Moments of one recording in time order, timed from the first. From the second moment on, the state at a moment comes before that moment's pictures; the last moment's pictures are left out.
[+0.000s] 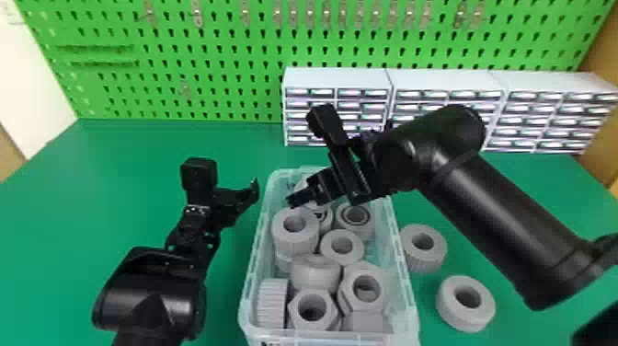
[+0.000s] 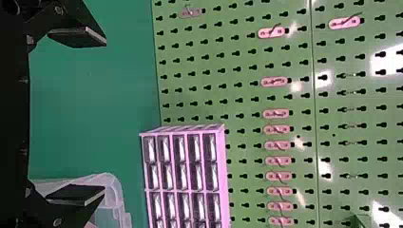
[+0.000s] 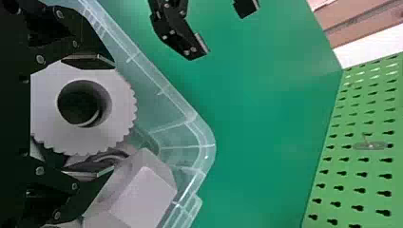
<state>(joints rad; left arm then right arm) -0.16 0.06 -0.08 -1.42 -0.01 0.13 -0.04 -0.85 -0.12 0.71 -1.21 -0.62 1.10 0.18</state>
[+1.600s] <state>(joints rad) -0.18 0.06 -0.09 -1.41 0.00 0.13 -0.04 -0.88 -0.09 0.79 -1.03 -0.69 1.00 0.11</state>
